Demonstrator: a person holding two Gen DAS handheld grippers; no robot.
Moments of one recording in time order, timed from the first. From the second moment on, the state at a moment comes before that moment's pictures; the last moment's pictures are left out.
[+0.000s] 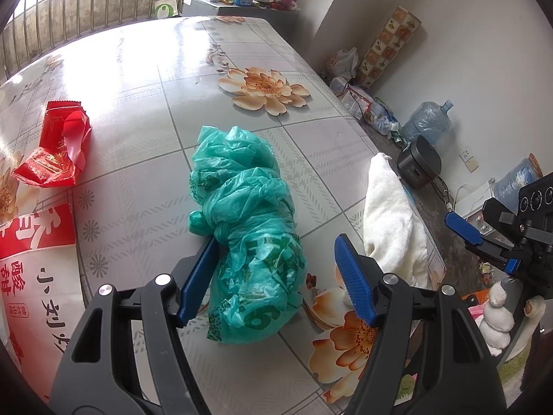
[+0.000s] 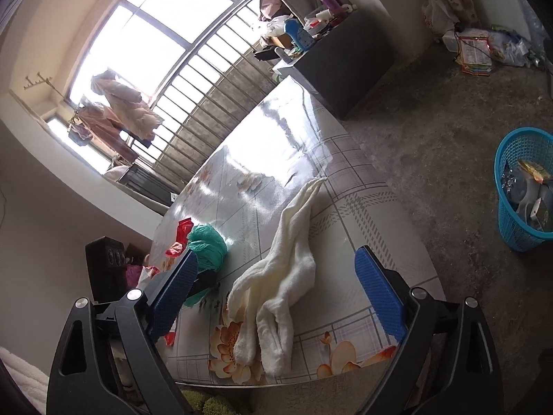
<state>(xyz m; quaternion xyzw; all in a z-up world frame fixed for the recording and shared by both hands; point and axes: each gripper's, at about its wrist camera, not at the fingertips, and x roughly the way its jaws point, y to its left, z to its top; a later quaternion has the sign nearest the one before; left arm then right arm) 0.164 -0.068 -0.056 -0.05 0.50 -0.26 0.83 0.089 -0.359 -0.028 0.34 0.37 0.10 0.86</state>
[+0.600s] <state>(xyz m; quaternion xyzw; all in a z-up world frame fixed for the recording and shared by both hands) 0.169 -0.066 -0.048 -0.02 0.48 -0.25 0.84 0.104 -0.309 -0.039 0.20 0.44 0.06 0.88</state>
